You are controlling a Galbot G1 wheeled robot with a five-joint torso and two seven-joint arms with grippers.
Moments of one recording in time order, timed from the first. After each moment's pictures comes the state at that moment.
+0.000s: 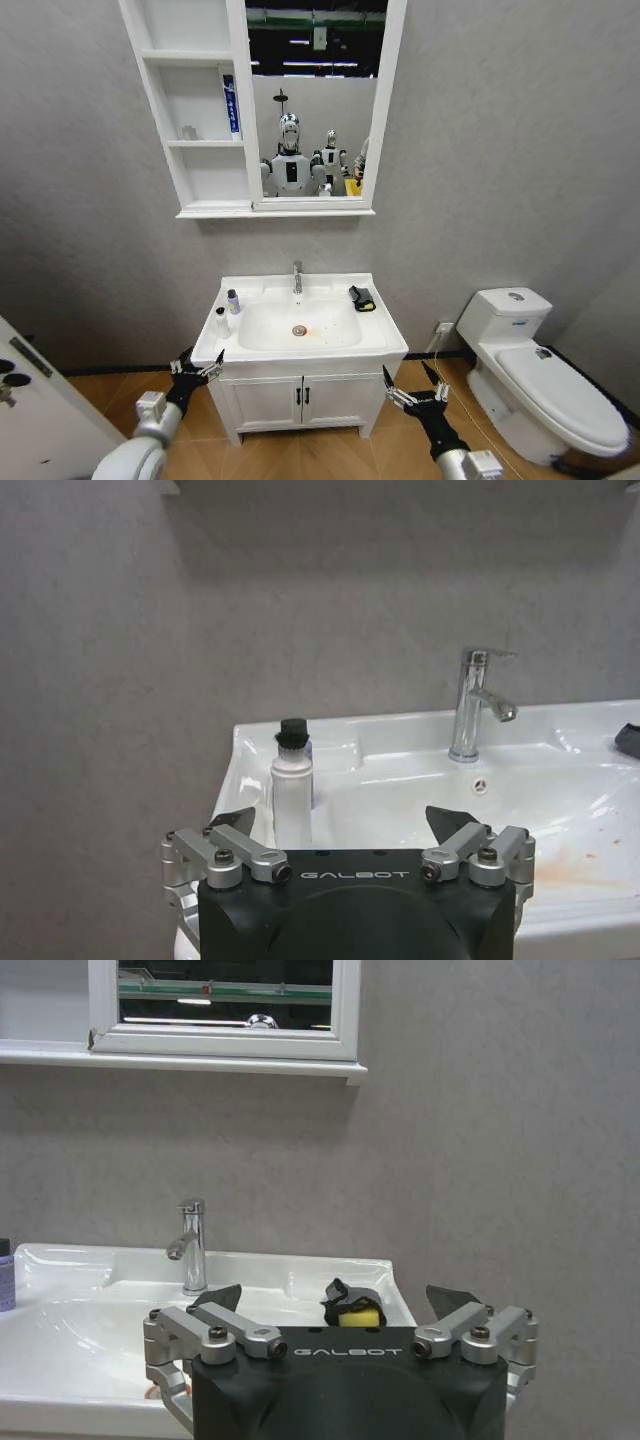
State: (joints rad) left arm 1.49 -1.17 -0.64 -1.97 -0.37 0.21 0.03; right arm -1.91 1.22 0.56 2.26 0.23 0.11 0.14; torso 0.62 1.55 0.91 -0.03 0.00
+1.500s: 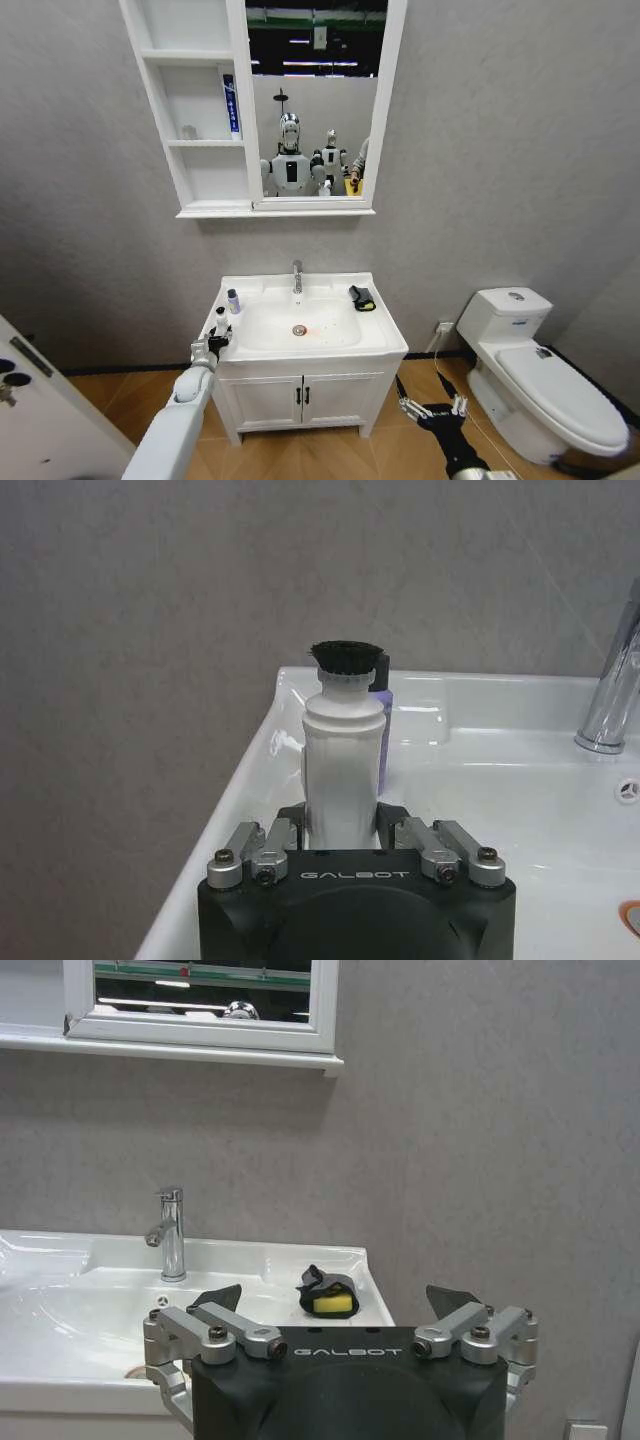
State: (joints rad) left arm 0.97 -1.24 -0.48 -1.36 -0.37 0.15 -0.04; right arm -2.01 1.23 0.59 2.30 0.22 0.14 0.17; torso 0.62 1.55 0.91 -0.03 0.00
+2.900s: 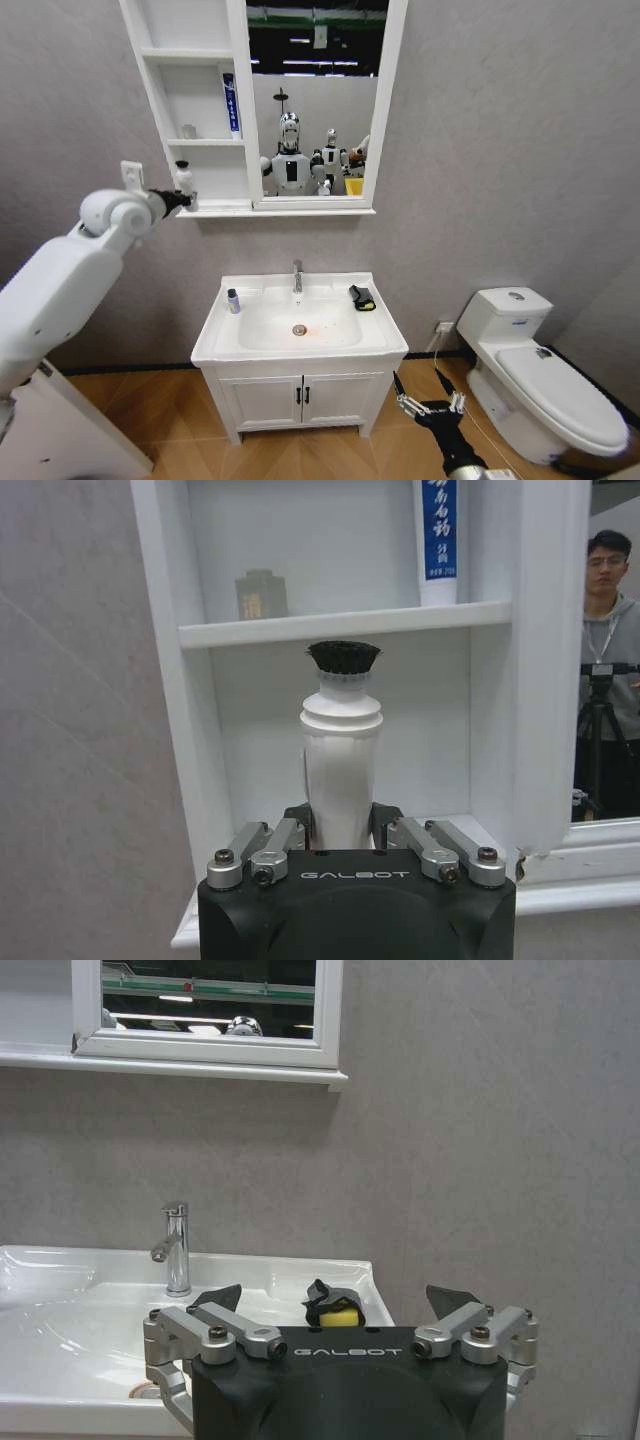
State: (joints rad) left arm -0.19 -0.81 0.16 -1.33 -1.12 0.74 -0.37; right arm -2.00 1.26 0.58 2.31 0.20 0.14 0.16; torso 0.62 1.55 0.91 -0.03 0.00
